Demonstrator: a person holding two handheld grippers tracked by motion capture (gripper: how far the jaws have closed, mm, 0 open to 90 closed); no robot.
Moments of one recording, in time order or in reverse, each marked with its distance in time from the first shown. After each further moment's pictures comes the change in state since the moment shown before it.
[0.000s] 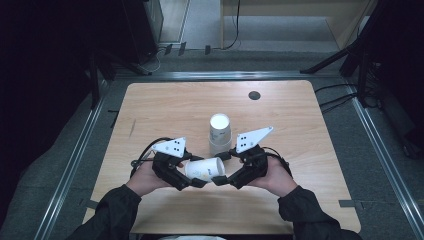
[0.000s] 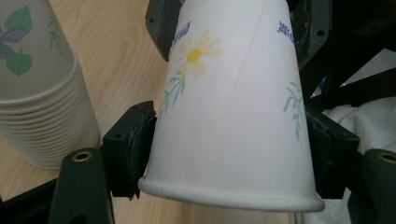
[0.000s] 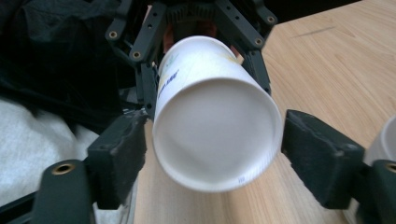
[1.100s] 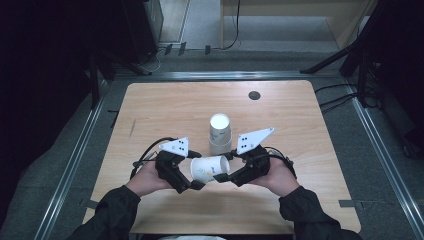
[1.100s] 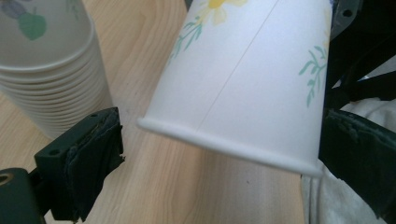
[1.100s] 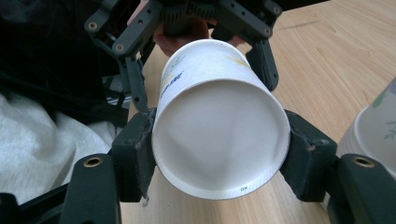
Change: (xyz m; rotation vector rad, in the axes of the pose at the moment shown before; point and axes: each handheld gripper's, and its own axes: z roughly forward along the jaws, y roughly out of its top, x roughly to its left) left arm 0.003 -0.001 0.011 0.075 0.059 -0.046; right arm 0.002 0.000 -0.004 0.044 -0.068 -0.042
